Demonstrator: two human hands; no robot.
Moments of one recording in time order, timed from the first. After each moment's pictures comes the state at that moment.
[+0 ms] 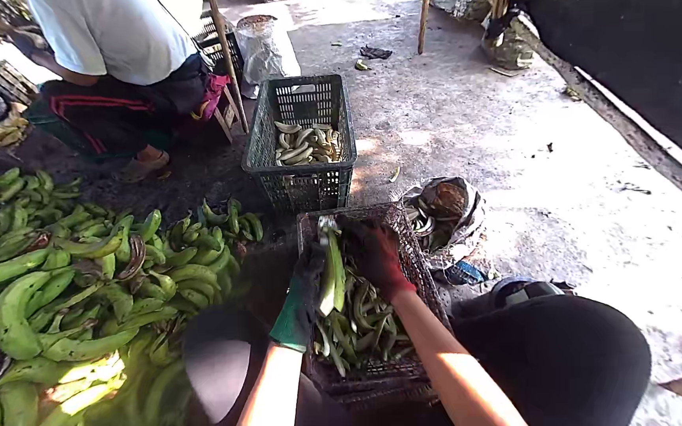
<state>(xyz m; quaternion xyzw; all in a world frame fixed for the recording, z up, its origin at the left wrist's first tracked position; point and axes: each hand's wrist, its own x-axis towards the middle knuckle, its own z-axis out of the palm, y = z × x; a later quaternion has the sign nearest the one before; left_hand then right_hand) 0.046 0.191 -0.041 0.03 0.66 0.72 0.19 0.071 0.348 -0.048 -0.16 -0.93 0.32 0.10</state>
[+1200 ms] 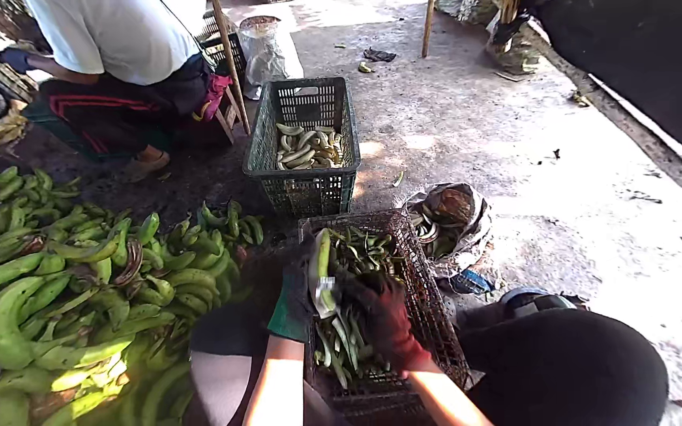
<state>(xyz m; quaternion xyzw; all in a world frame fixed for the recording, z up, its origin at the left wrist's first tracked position) 0.011 0.189 -0.052 0.00 0.51 0.83 0.23 0.126 0.314 -0.089 -0.06 -0.92 0.31 0.25</state>
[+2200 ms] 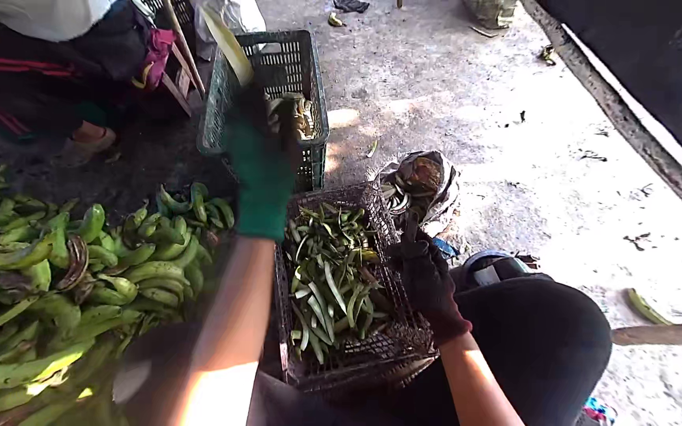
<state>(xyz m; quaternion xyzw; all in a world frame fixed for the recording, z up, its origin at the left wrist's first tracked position) -0.071 0.266 0.052 0.25 0.87 0.35 -0.24 0.168 0.406 -0.081 -0.29 -0.58 0.71 0.26</state>
